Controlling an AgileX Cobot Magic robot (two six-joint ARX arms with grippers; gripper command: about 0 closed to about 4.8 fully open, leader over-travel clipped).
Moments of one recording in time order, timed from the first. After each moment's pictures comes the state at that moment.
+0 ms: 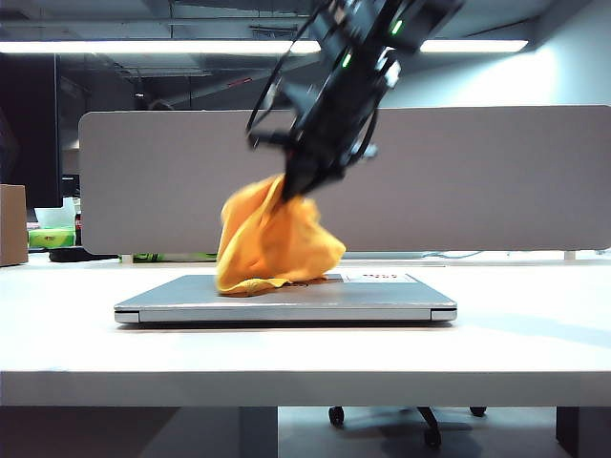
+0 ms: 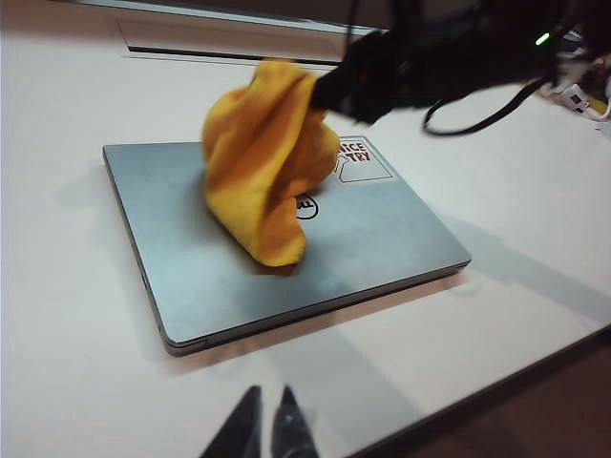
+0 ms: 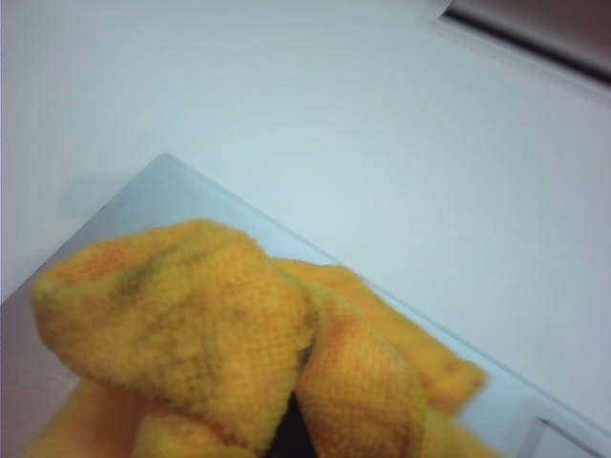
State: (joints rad) left arm -0.01 0.43 0.47 -0.36 0.56 -0.11; right arm 0.54 2.13 1.78 -0.29 -0.03 -0.05
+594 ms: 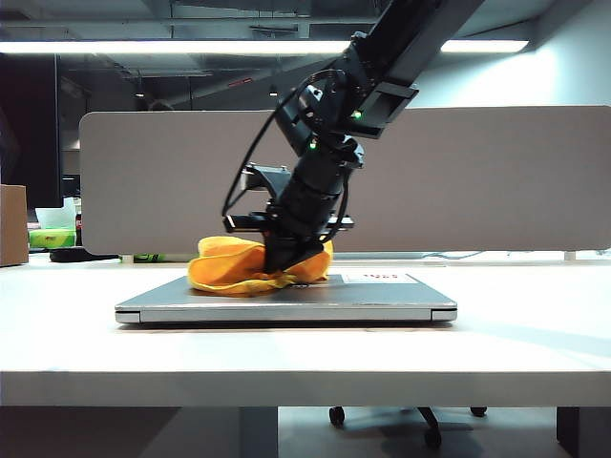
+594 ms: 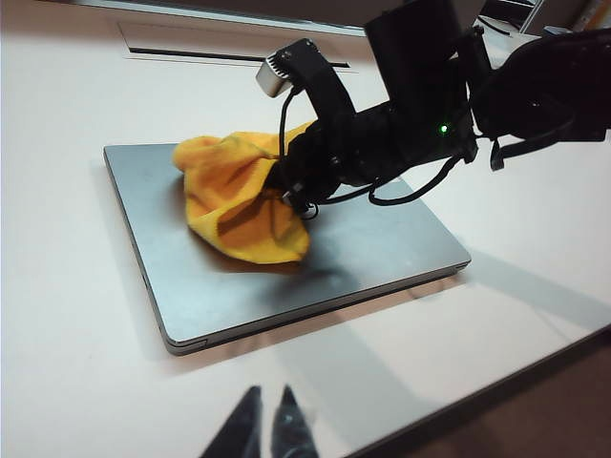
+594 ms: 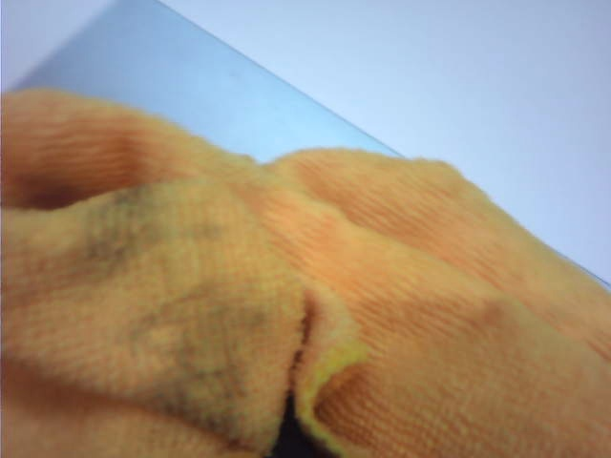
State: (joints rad) left arm -0.01 0.43 0.48 -0.36 0.56 -0.11; right arm 0.55 2.30 1.83 -0.32 0.02 -0.05
